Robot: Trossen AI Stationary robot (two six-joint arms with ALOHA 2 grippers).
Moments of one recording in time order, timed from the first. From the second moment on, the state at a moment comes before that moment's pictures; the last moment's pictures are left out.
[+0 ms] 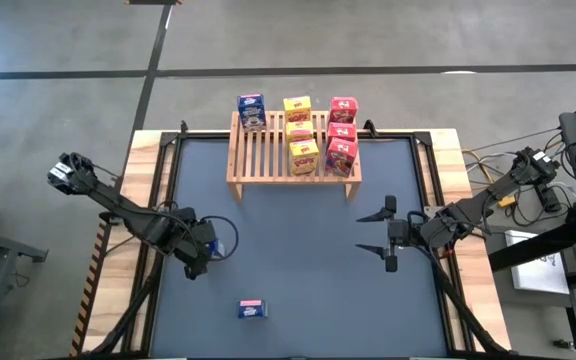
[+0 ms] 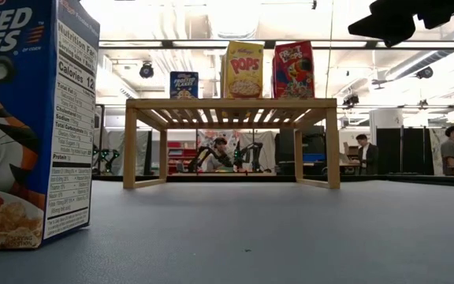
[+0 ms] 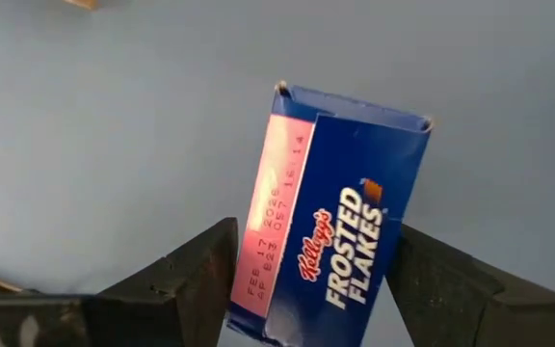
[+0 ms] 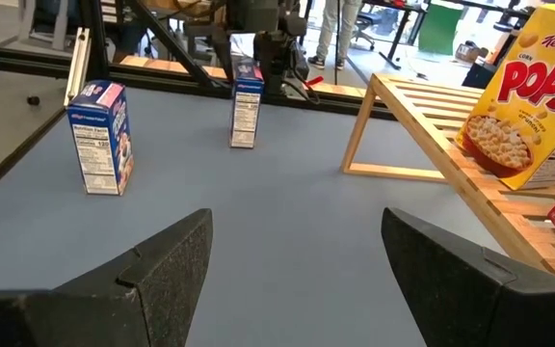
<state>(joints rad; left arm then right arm) -0.52 1.19 0.87 -1.14 -0.22 -0.82 0.54 0.82 0.49 0.04 0.59 0.03</state>
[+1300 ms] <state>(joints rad) -0.51 1.18 0.85 -1.11 -0.20 -0.83 0.54 0.82 0.49 0.04 0.60 0.01</state>
